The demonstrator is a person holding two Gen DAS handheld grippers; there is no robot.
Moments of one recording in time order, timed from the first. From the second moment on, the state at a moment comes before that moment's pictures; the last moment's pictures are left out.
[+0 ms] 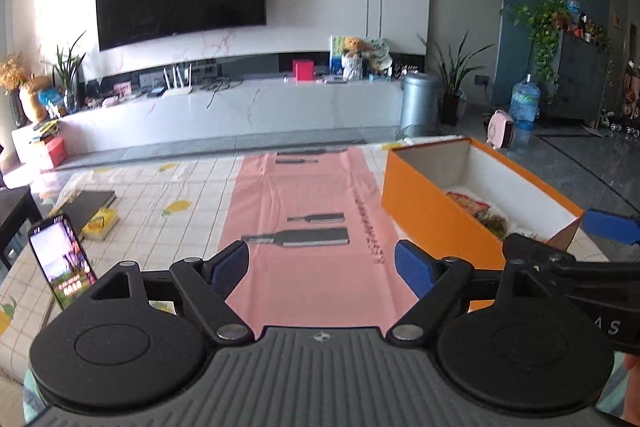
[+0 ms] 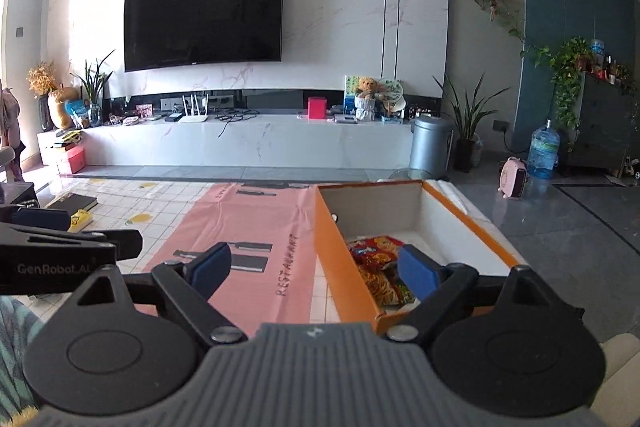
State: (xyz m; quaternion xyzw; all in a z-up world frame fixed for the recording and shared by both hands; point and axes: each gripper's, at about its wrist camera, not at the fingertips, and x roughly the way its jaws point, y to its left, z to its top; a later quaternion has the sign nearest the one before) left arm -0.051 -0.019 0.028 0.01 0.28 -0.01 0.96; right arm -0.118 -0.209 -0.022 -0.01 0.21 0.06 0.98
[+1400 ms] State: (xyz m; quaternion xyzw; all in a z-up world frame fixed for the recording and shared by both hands) left arm -0.044 -0.007 0.010 0.01 0.33 0.01 0.94; right arm -0.091 -0.203 -0.051 0.00 0.27 0.08 0.96
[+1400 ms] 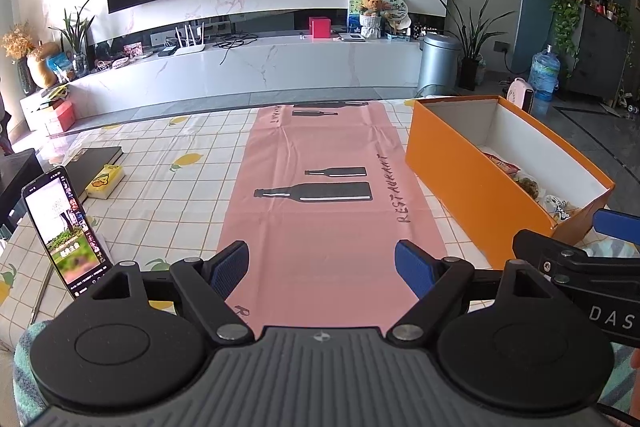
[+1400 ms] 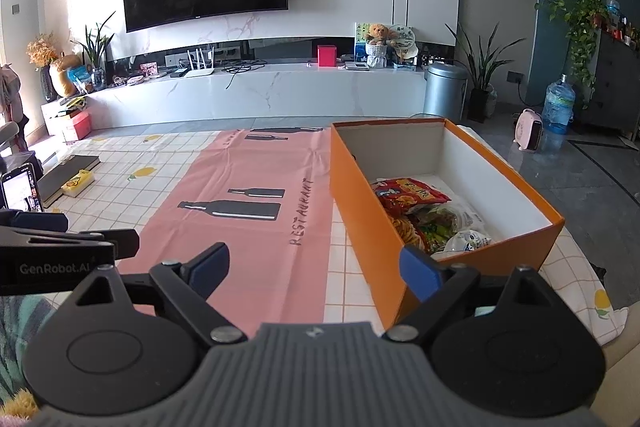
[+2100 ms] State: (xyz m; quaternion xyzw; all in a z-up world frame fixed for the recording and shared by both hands) left arm -0.046 -0.003 0.011 0.00 0.33 0.01 0.94; right arm -0.090 -0.202 -0.052 0.00 0.27 0.08 0.96
